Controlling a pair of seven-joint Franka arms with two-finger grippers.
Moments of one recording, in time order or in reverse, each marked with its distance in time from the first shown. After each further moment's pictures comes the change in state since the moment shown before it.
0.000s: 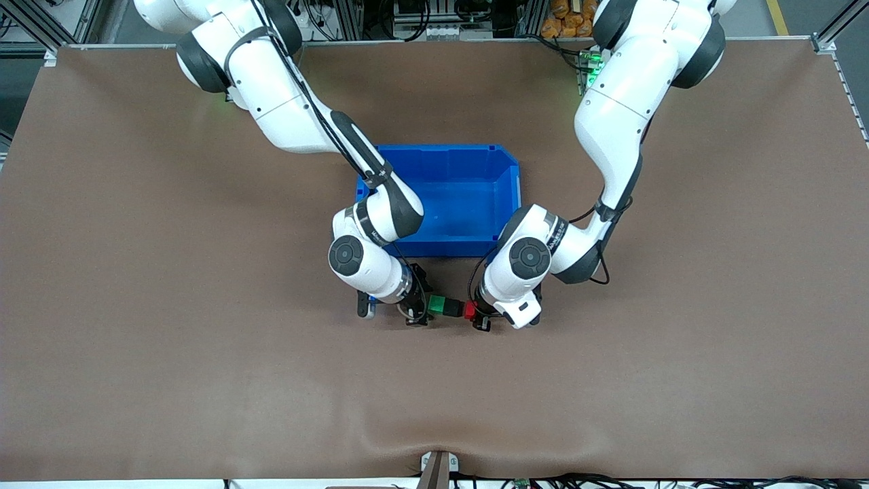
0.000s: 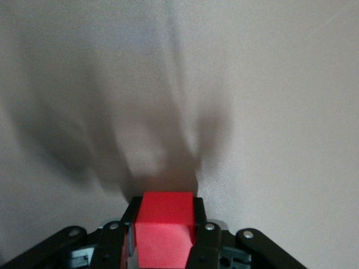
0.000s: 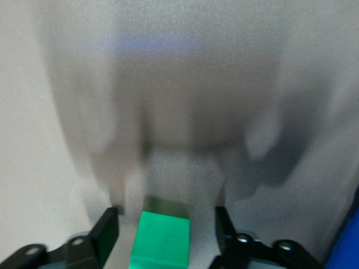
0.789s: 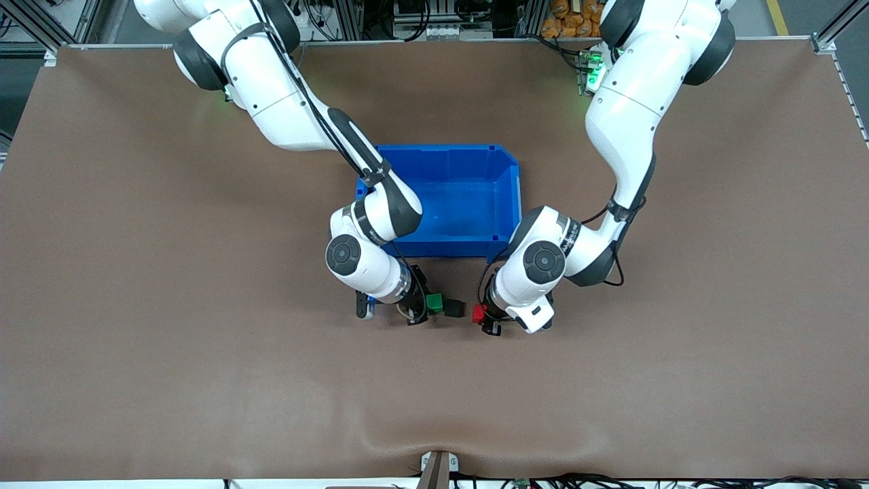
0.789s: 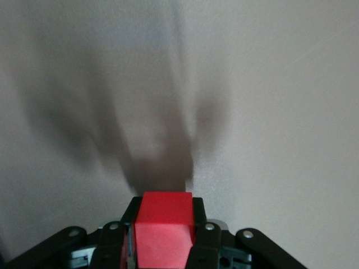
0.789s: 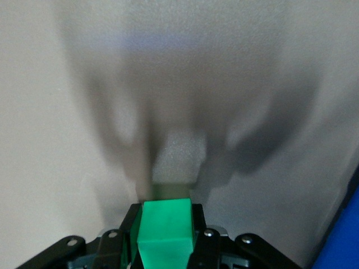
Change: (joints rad) left arm 0.031 -0.020 -0.006 -0.003 0.000 -0.017 0.000; right arm -0.005 -0.017 0.002 -0.001 0.000 -0.014 -0.013
